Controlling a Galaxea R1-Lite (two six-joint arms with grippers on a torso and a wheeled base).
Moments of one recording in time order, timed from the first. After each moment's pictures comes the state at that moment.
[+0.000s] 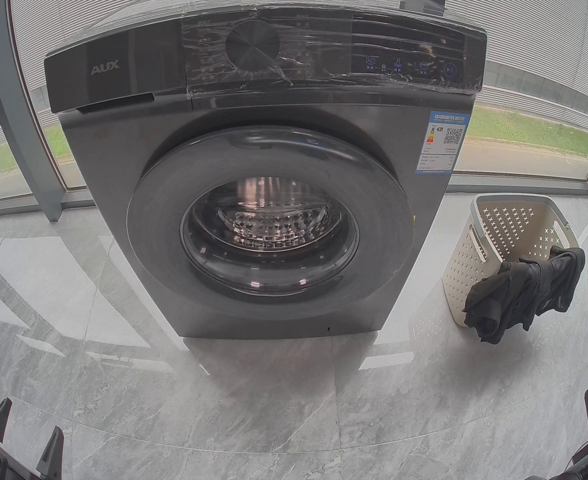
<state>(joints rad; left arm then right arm) 0.00 0.02 -0.02 0.00 -0.03 -0.01 0.00 0.02 -0.02 0.00 0.02 0.00</state>
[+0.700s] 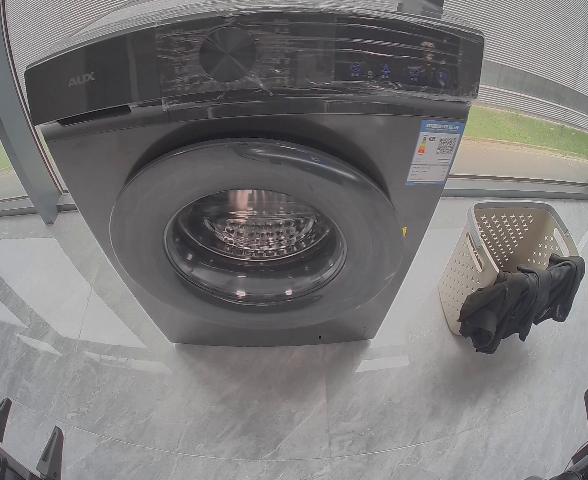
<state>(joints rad) 0.00 0.02 -0.02 0.00 -0.03 -0.01 0.00 0.02 -0.02 0.00 0.02 0.00</state>
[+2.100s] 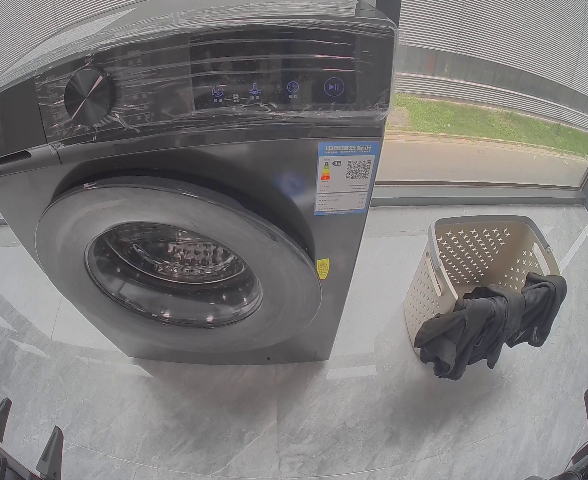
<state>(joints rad) 0.00 0.02 -0.02 0.00 -0.03 -0.01 0.00 0.02 -0.02 0.00 0.02 0.00</state>
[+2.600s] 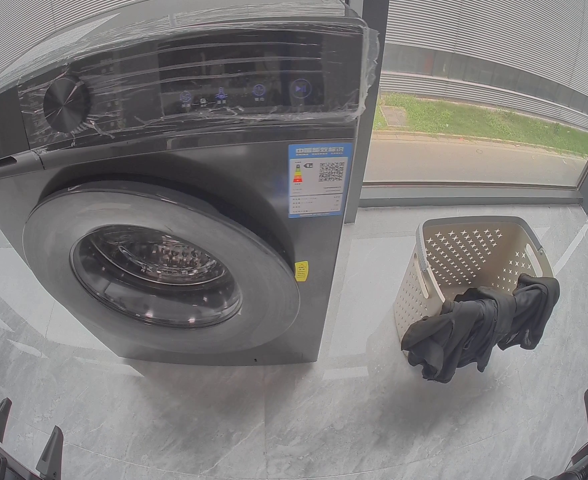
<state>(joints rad) 0.00 0.02 -0.02 0.00 -0.03 -0.01 0.00 0.02 -0.02 0.00 0.02 0.00</state>
